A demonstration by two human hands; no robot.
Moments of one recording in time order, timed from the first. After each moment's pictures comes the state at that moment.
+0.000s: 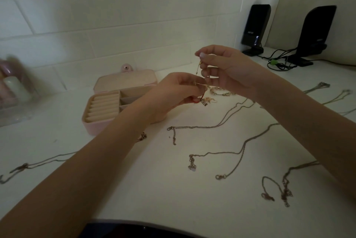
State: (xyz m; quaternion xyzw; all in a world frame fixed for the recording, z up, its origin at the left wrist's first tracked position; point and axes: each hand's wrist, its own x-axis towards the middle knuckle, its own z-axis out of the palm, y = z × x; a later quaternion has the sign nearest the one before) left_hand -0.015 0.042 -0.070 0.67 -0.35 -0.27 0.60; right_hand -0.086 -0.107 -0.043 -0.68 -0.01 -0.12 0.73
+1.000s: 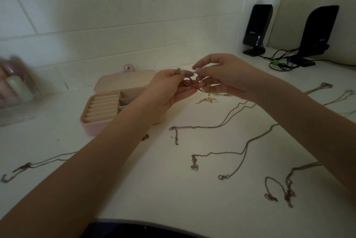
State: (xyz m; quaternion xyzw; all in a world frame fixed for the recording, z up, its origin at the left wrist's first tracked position) left_hand -0.012 0.042 -0.064 0.60 -0.19 -0.26 0.73; right_hand -0.084 -0.093 -0.042 -0.73 0.09 -0.10 0.67
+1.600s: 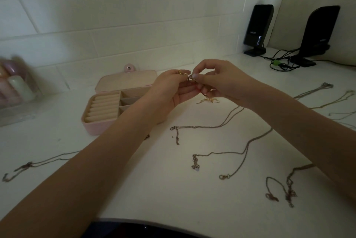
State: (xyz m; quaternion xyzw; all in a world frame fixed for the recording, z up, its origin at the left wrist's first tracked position) left_hand -0.013 0.039 -0.064 0.57 -0.18 -0.29 0.75; right_hand -0.084 -0.085 -0.055 -0.80 0.08 -0.13 0.58
